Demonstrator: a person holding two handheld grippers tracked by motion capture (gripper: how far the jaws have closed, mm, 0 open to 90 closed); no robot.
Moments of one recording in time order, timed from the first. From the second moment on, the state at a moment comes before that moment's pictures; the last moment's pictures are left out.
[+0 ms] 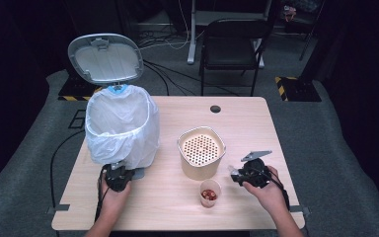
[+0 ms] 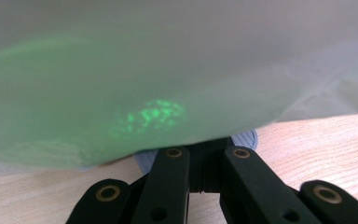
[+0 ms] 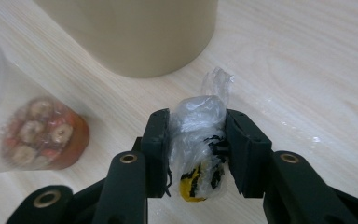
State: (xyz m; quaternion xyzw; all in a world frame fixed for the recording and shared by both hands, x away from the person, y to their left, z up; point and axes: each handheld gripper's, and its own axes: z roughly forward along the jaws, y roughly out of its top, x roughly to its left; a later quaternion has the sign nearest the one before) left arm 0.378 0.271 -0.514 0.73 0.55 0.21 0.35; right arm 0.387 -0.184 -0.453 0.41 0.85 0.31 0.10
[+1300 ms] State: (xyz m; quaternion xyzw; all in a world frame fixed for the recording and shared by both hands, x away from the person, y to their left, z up) left arm 0.379 0.272 -0.514 0.73 0.55 0.21 0.35; right arm 0.421 -0.090 -0.273 0.27 0.88 0.38 0.13
